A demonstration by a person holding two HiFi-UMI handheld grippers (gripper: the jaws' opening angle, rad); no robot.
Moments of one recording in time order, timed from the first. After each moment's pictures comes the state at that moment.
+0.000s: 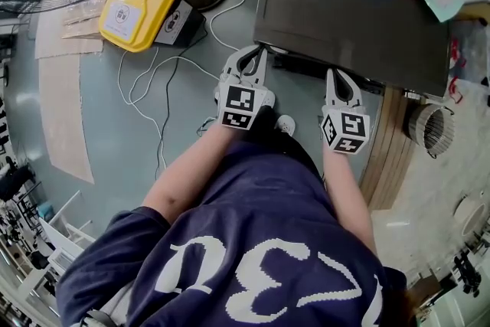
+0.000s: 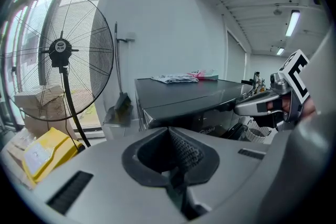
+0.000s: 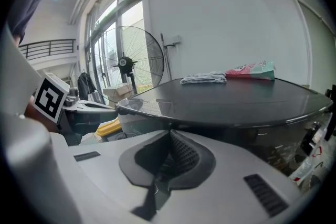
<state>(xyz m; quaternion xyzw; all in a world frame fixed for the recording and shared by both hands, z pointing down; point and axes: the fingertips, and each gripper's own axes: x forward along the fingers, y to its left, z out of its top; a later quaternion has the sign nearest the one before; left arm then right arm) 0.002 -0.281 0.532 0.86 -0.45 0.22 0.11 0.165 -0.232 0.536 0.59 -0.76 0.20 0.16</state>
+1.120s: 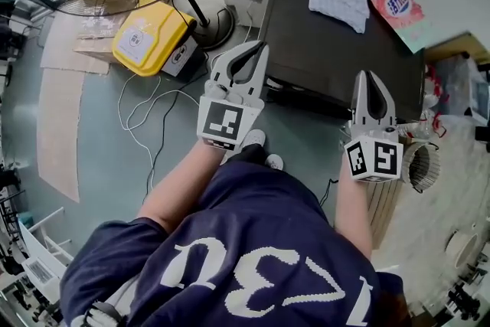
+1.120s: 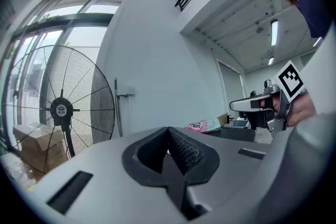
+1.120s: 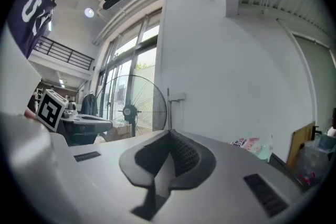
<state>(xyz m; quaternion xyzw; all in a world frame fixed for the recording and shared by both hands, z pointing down) 0.015 -0.280 0.289 0.88 -0.47 0.03 -0.04 0.203 -0.238 0.285 0.60 -0.80 0.02 0.01</state>
